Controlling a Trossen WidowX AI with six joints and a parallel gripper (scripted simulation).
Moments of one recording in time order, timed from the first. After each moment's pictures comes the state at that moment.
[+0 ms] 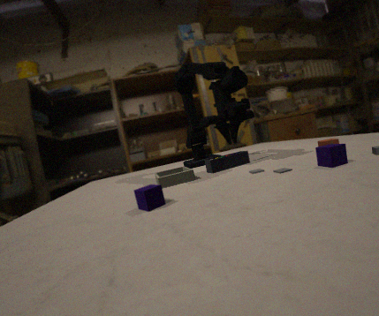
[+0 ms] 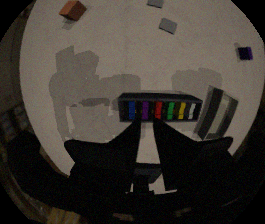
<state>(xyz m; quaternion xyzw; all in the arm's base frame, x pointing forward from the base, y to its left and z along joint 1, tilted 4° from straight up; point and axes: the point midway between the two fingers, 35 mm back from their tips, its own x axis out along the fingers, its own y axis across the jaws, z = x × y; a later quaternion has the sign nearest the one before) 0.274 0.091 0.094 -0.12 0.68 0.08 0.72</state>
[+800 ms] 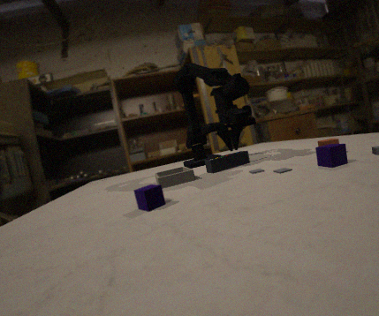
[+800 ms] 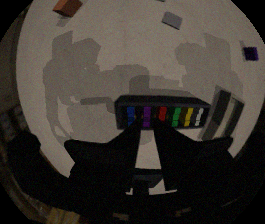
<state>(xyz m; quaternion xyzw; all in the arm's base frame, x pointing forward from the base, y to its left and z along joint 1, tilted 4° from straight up) 0.275 0.090 0.072 -0.12 0.68 0.08 0.72</state>
